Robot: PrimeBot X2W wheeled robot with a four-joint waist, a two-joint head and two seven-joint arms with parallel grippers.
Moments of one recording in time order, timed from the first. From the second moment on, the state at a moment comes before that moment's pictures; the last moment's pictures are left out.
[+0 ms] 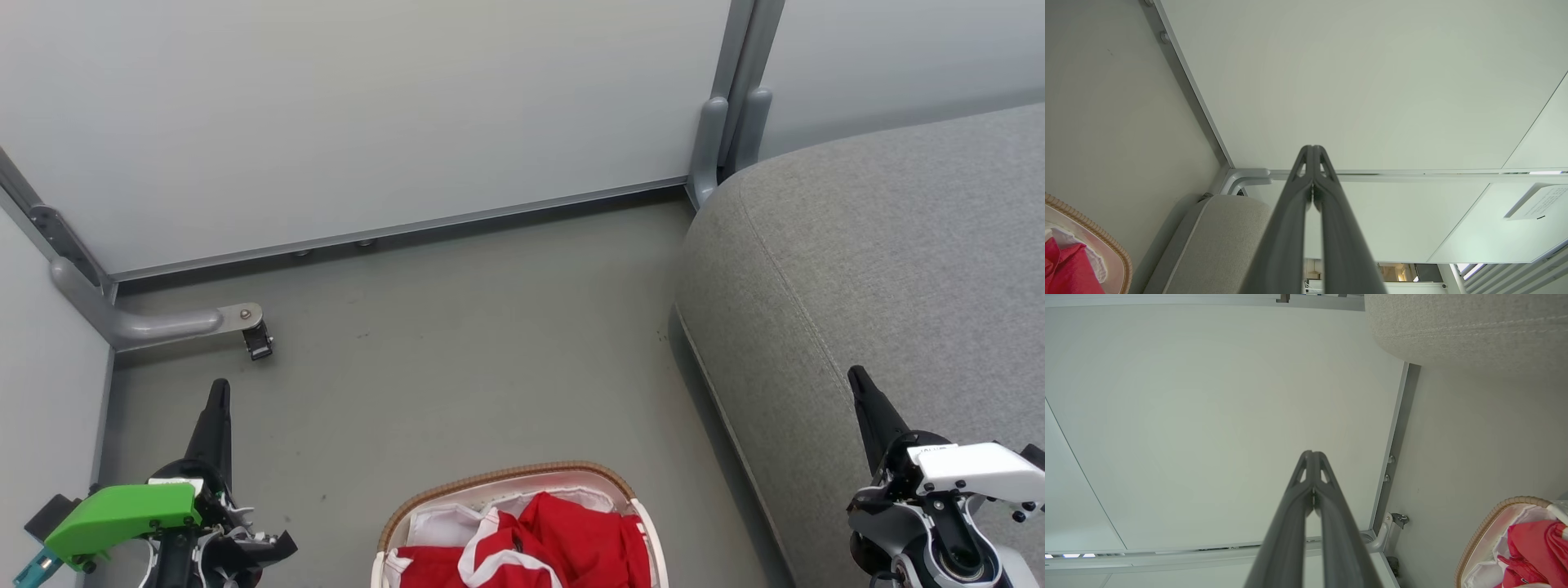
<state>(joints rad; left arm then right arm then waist) -0.11 0.06 0.10 0.25 -1.62 -0.13 0.10 -0.12 -0.06 -0.10 0.25 1.62 0.13 0.10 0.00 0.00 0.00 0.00</state>
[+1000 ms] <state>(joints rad) -0.08 0.05 0.10 0.29 -1.61 -0.13 0.08 -0.09 -0.05 -0.09 0.28 1.61 0.13 0.09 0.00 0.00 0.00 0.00</state>
